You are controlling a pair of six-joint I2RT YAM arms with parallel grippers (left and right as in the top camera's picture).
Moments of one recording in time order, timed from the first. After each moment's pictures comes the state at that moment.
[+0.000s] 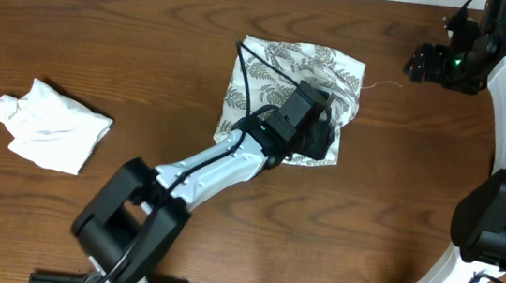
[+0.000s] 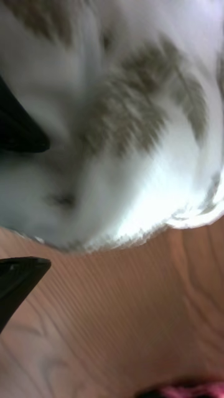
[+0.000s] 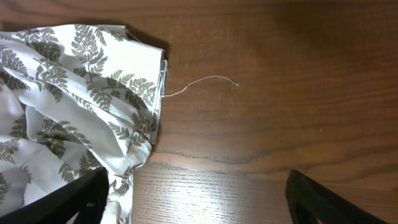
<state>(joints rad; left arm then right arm) -0.73 1.83 1.19 -0.23 0.13 -0.48 -0.14 2.00 1.85 -1.03 -0.27 -0.01</state>
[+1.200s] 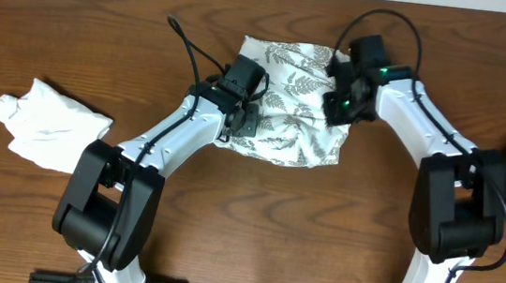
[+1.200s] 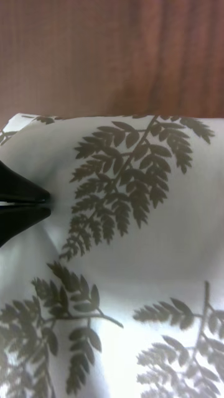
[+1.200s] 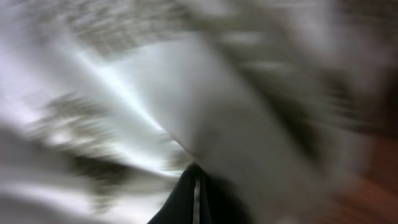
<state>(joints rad) -0.45 1.85 1.23 -0.63 -0.03 -0.40 0.23 2.03 1.48 -0.76 -0.16 -0.01</state>
